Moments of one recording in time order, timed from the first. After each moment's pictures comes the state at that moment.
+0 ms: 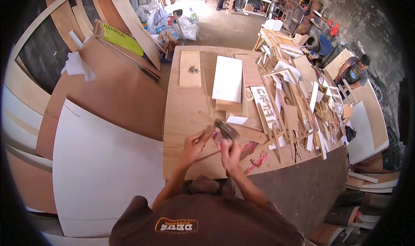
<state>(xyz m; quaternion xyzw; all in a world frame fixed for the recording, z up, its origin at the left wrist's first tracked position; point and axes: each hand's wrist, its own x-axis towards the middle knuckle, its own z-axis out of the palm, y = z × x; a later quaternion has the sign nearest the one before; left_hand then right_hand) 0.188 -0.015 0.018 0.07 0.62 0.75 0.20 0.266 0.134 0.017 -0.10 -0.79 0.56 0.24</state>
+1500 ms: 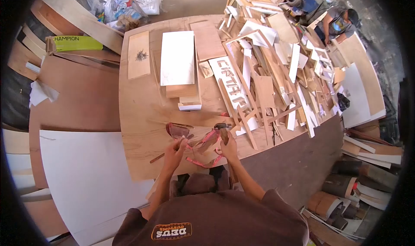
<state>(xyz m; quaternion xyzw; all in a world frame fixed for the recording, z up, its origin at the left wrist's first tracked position) 0.220 0.137 -0.046 0.07 0.79 0.58 0.20 0.316 0.371 -0.151 -0.32 -0.83 0.45 0.06</state>
